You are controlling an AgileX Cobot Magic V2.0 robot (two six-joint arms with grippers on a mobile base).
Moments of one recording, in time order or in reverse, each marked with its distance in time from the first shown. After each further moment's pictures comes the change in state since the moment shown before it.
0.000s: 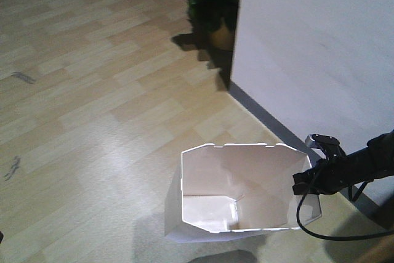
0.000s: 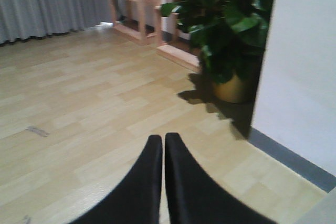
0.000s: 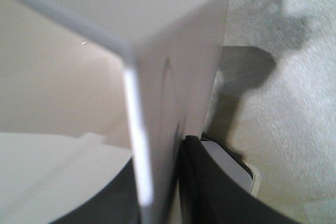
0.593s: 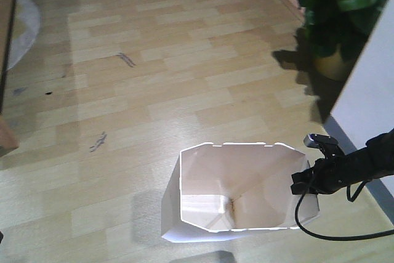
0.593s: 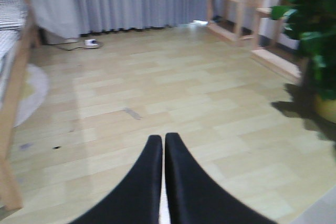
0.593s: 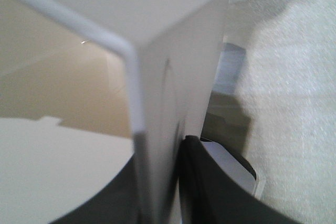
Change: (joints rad) left arm 0.000 0.000 0.000 0.000 0.000 0.000; right arm 0.000 0.000 0.000 0.003 0.009 0.000
